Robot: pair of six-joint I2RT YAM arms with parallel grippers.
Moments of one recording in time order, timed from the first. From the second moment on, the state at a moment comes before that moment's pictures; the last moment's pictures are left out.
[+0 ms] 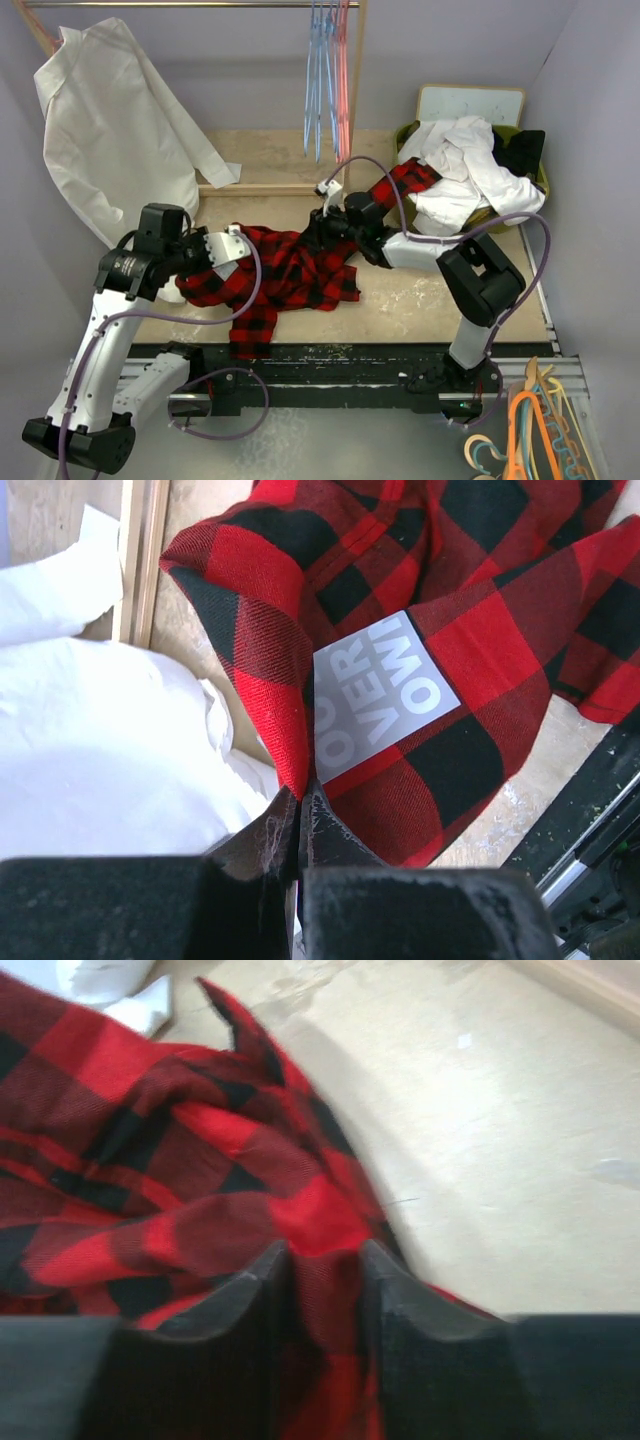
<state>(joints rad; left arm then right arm) -0.22 0.87 1.09 -1.10 0.19 1.04 0.64 1.77 0.93 0.45 -0.36 0.25</state>
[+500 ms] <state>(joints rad) -0.18 0.85 1.11 -0.96 0.09 0.84 0.89 1.44 0.59 0.30 -0.33 0.33</state>
